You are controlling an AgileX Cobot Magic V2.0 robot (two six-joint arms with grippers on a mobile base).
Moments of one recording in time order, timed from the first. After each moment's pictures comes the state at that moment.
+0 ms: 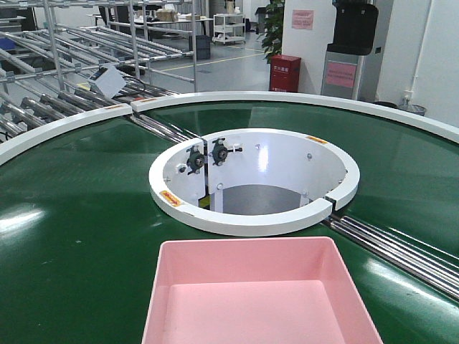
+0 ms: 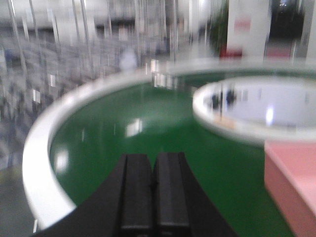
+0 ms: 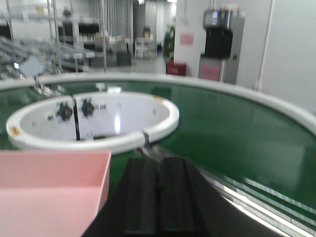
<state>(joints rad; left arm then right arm) 0.06 0.20 -0.54 0.04 0.53 -0.02 -0.01 0.20 -0.55 -0.03 0.51 -0.01</state>
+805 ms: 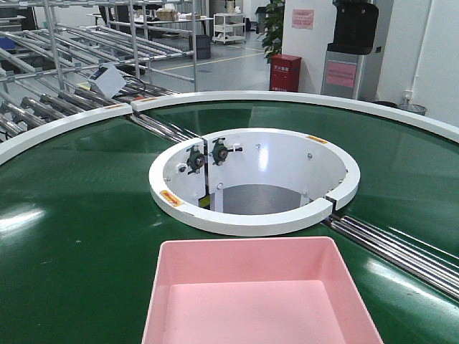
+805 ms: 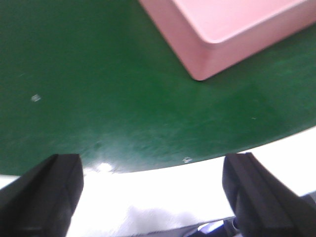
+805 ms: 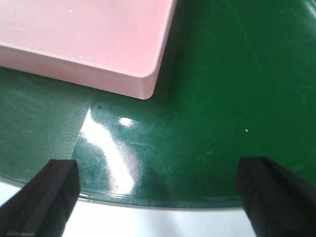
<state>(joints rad) -0.19 0.75 -0.68 -0.29 0.86 0.41 0.02 0.95 -0.84 0.23 0.98 -0.37</state>
